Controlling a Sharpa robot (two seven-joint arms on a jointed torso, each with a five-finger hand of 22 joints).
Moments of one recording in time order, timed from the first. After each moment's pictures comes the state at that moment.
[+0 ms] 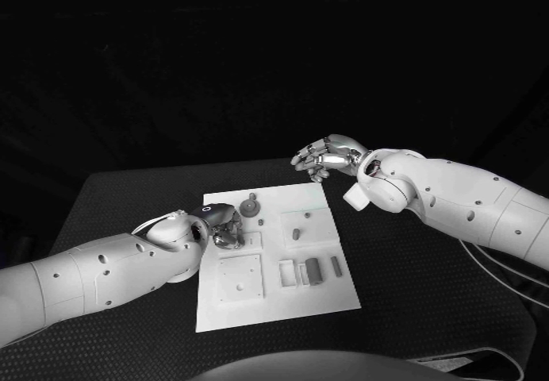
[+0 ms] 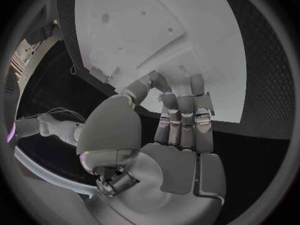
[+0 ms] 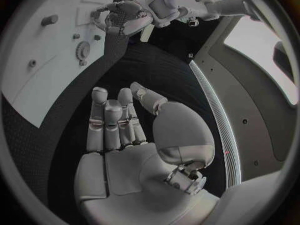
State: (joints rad) left arm 1.09 -0.67 -0.17 1.33 -1.49 -0.27 -0.27; left_hand 1.07 -0.15 0.58 -0.20 0.17 0.98 0.07 0.40 0.53 1.03 -0.03 1.22 0.64 0.98 -0.11 1.45 0.46 0.01 1.25 -0.17 0.07 1.31; right arm 1.14 -0.65 0.09 1.20 -0.68 -0.05 0.11; right_hand 1.07 0.00 0.62 -0.29 0.05 0.90 0.14 0.20 0.67 0.96 0.04 0.98 0.77 1.11 -0.06 1.39 0.86 0.25 1.04 0.03 0.85 1.31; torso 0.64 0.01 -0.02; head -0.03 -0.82
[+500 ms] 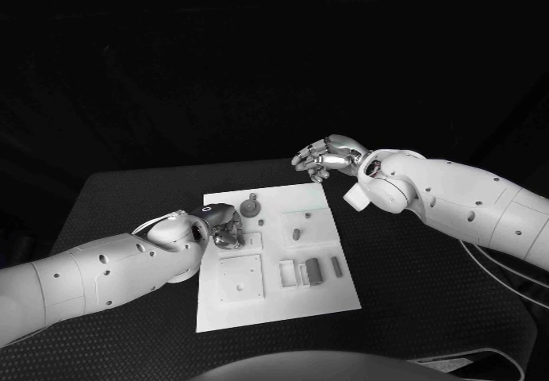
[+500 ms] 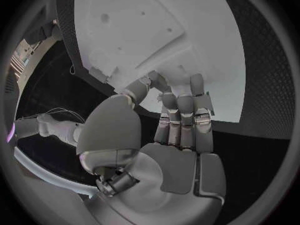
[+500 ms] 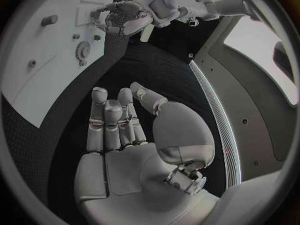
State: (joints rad) left arm 1.09 -0.67 -0.17 1.33 -1.49 -0.27 -0.27; left_hand 1.07 -0.15 0.58 -0.20 0.17 0.99 0.06 0.40 0.53 1.04 -0.03 1.22 0.64 0.99 -0.12 1.45 0.46 0.01 1.25 -0.18 0.07 1.31; right arm 1.14 -0.65 0.09 1.20 -0.68 -0.05 0.11; right_hand 1.07 0.00 0.62 -0.29 0.05 0.90 0.14 0.20 0.67 0.96 0.04 0.98 0.77 1.11 -0.06 1.39 0.86 0.25 1.04 0.03 0.85 1.31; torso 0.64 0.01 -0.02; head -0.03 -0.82
